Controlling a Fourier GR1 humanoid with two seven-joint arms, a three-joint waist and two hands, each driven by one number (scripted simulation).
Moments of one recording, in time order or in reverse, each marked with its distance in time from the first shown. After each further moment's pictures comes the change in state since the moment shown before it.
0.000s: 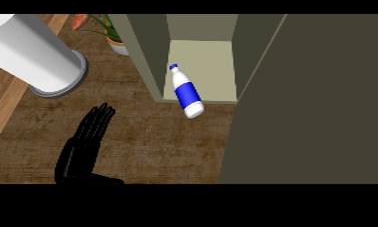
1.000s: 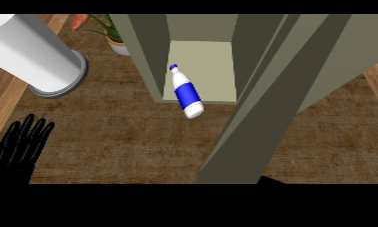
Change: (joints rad) left arm 0.272 0.291 0.155 -0.350 0.070 -0.039 0.032; right arm -0.486 0.180 0.633 0.049 0.275 -0.398 0.154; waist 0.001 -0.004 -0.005
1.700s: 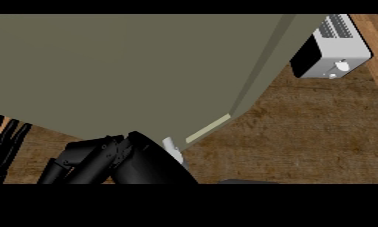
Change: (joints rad) left arm 0.098 0.087 0.102 -0.200 0.090 -0.011 0.092; right arm -0.530 0.223 0.209 0.413 0.117 -0.554 -0.017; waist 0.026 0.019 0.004
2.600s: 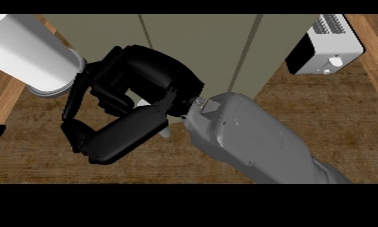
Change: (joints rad) left arm 0.091 -0.013 0.144 -0.137 0.035 -0.003 0.103; right arm -0.152 -0.011 -0.250 0.443 -0.374 0.523 -0.114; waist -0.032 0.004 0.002
